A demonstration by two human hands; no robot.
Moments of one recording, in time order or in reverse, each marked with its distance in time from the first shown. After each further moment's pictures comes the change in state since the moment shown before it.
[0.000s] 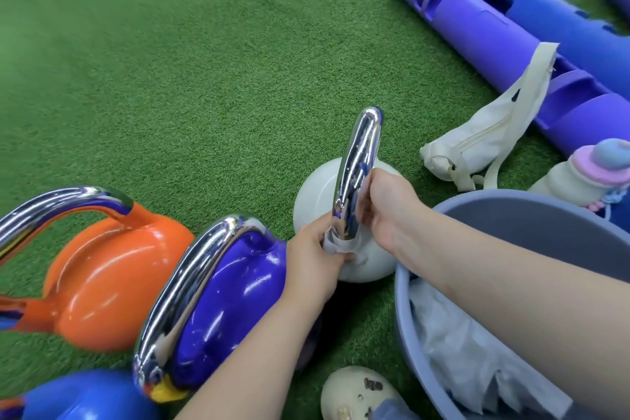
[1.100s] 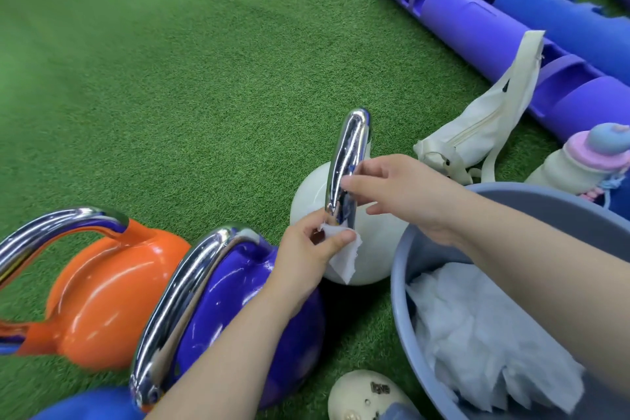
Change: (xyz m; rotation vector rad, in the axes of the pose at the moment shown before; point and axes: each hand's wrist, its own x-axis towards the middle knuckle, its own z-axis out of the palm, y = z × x) left_hand 0.008 0.022 -0.016 -0.236 -0.194 -0.021; right_hand -0.013 -0.023 -0.037 -0.683 -0.373 -0.496
